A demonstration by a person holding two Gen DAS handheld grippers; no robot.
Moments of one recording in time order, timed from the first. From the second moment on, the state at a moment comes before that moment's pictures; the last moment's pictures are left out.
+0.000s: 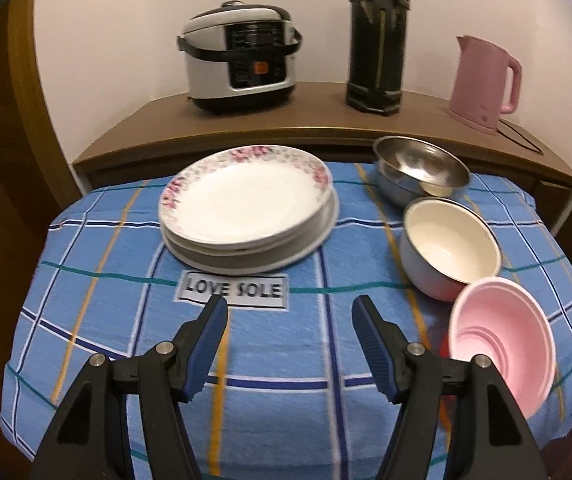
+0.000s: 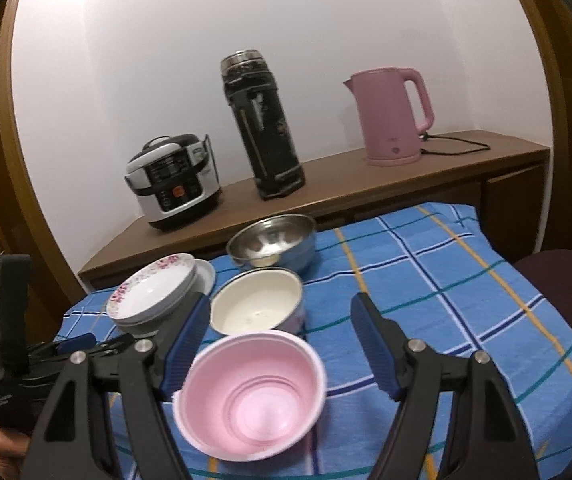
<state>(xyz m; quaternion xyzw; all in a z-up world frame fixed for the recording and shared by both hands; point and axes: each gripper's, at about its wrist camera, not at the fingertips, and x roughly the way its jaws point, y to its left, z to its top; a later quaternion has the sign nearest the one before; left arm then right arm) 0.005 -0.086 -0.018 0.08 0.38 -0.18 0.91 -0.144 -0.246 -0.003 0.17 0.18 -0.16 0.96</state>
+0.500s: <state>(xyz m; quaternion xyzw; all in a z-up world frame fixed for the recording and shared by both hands) -0.009 -0.114 -0.020 0.10 0.38 -0.21 0.89 -0.159 -0.271 -0.014 0.18 0.19 -0.17 0.95</state>
